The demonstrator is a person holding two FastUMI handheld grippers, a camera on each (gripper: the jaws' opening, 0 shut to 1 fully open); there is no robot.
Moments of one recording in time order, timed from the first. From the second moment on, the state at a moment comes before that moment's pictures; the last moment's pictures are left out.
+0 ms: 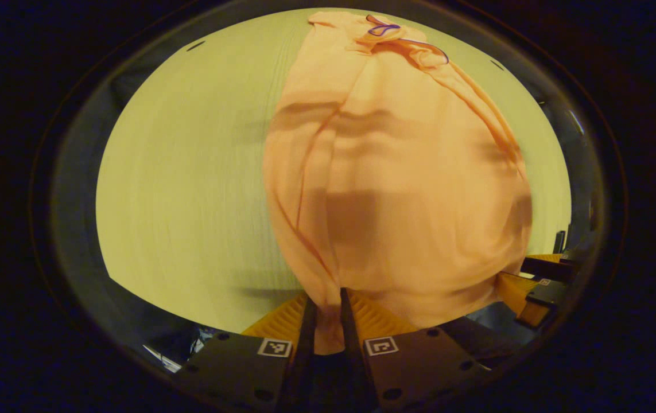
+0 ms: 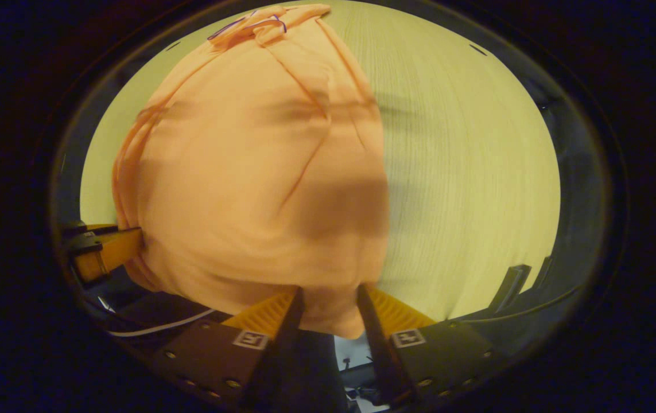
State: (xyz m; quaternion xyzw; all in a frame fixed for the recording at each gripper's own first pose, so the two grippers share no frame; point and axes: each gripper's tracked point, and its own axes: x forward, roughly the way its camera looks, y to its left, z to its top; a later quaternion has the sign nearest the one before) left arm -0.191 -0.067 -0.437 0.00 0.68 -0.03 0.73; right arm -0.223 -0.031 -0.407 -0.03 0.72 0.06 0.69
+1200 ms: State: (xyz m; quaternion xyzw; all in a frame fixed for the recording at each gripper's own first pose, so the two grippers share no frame) left arm -0.117 -0.042 -0.347 -0.04 0.62 -0.04 0.78; right arm -0.180 -0.019 -0.362 0.02 0.69 0.07 0.72
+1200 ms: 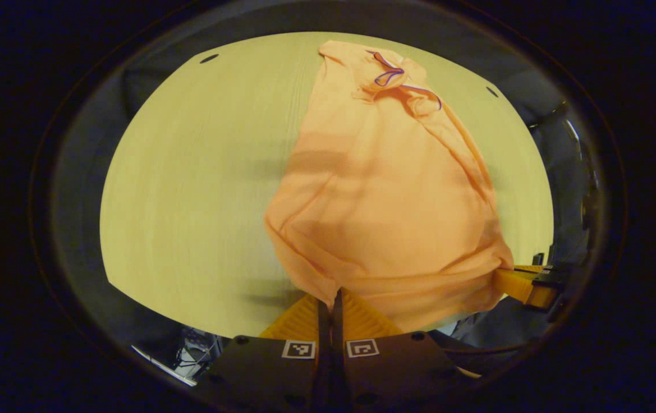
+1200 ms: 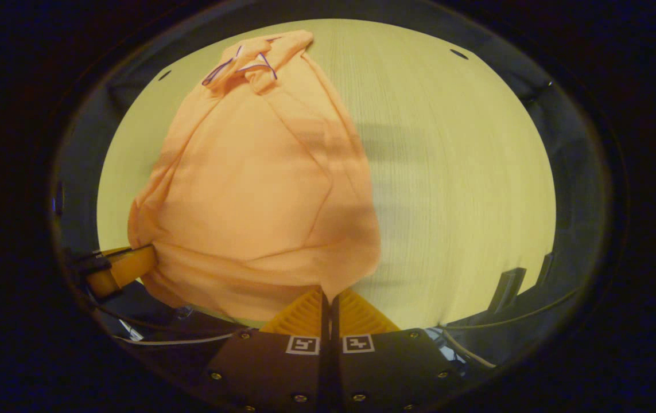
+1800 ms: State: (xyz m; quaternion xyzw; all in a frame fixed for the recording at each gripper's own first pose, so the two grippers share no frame) left arm -0.002 -0.032 -0.301 -0.06 0.55 -0.03 0.83; right arm -0.053 -0.010 -0.308 0.04 0.61 0.08 0.79
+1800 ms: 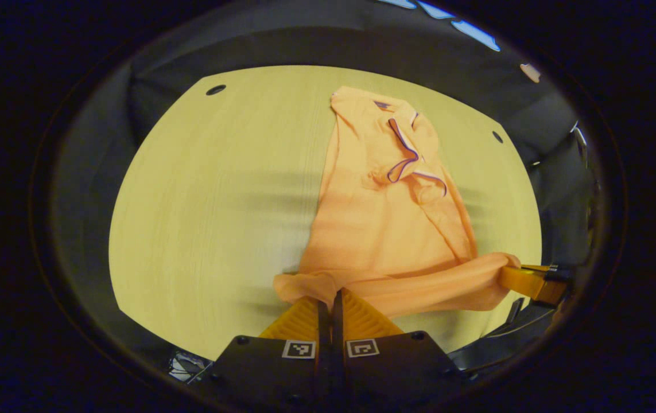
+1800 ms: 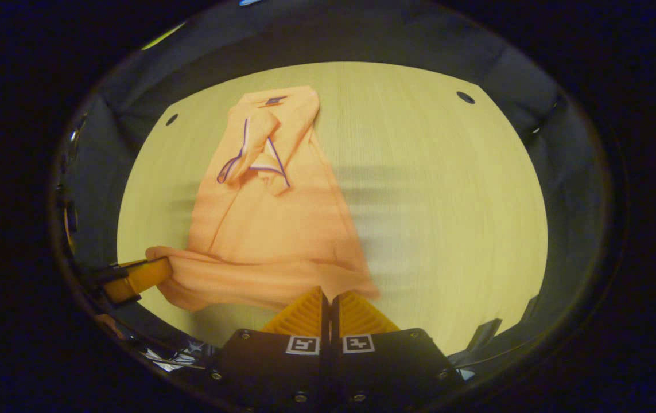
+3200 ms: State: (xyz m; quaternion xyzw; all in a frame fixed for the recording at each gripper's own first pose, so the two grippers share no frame) left arm 0.310 -0.026 -0.260 -0.05 0.37 -0.03 0.93; right arm 0.244 0.025 -0.267 0.05 0.45 0.07 0.89
